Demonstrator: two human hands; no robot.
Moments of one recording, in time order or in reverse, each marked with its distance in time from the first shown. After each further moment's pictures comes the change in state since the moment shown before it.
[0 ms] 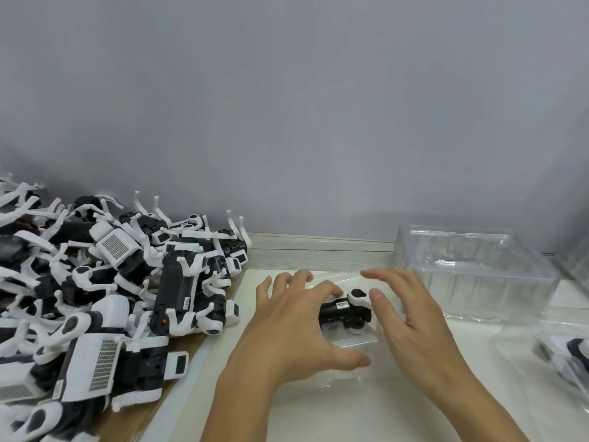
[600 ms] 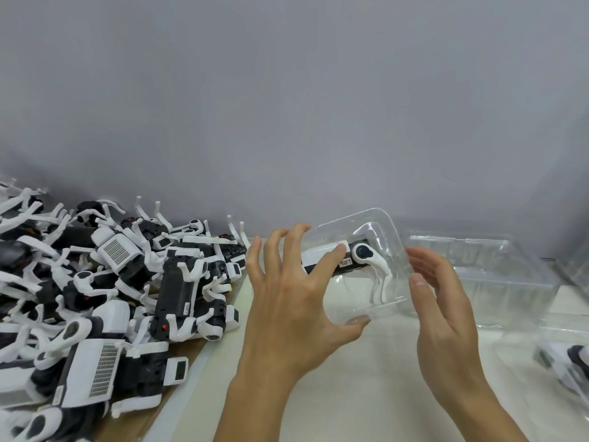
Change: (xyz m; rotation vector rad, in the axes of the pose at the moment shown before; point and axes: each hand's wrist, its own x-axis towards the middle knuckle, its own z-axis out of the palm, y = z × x) left_hand 0.006 0.018 -0.010 0.175 0.582 0.163; right_hand 0.004 -0.010 -0.009 0.382 0.247 -0.072
